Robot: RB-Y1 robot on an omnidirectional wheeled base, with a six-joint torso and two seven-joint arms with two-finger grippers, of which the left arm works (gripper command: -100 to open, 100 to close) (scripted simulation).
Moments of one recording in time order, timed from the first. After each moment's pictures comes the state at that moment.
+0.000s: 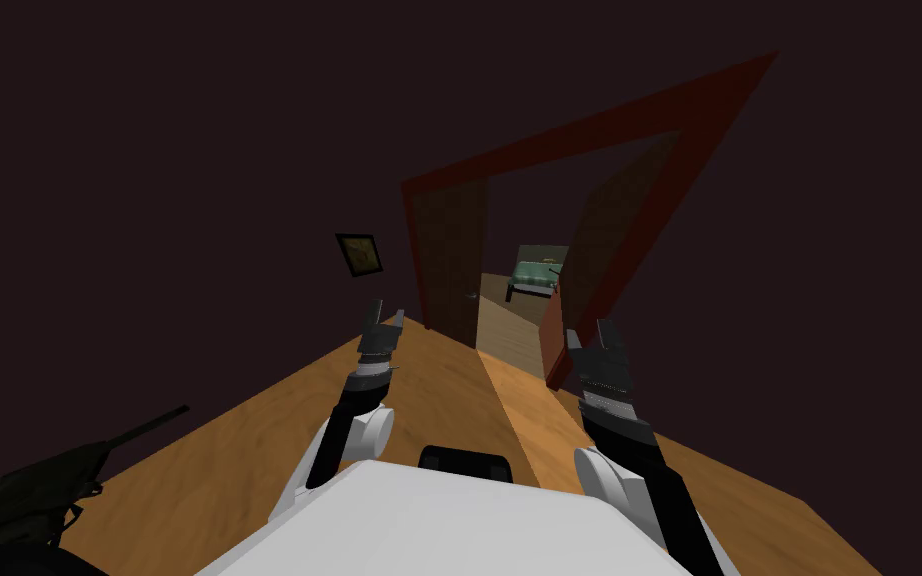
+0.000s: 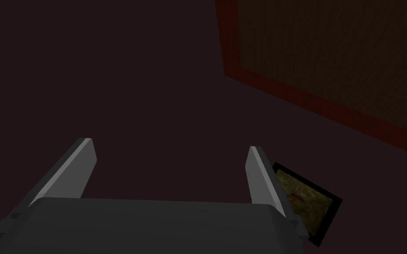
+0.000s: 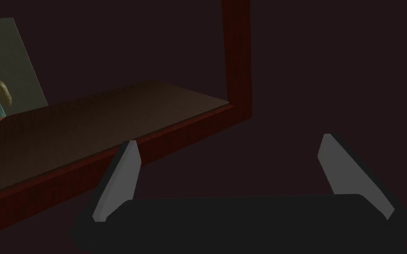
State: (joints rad) arm 0.47 -0.01 -0.07 -2.31 -0.05 -0.43 0.11
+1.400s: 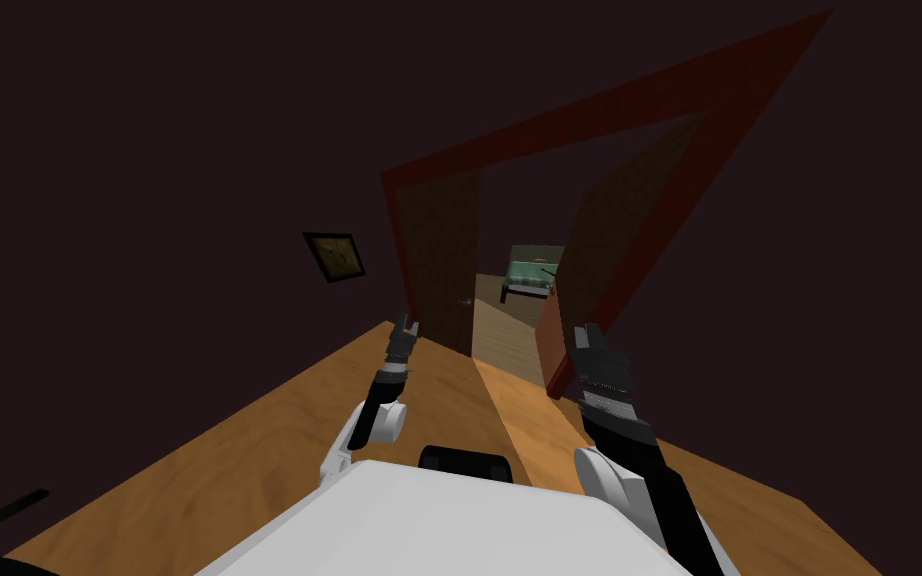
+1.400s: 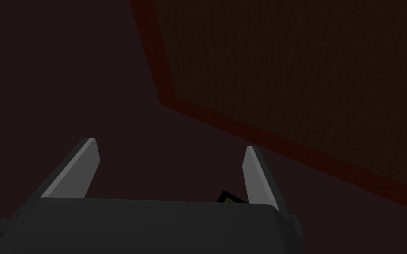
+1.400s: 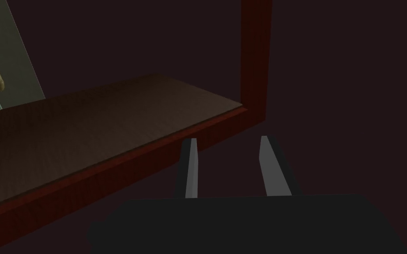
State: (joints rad) arm 0.34 0.05 -0.08 -1.97 -0.02 -0.50 0.09
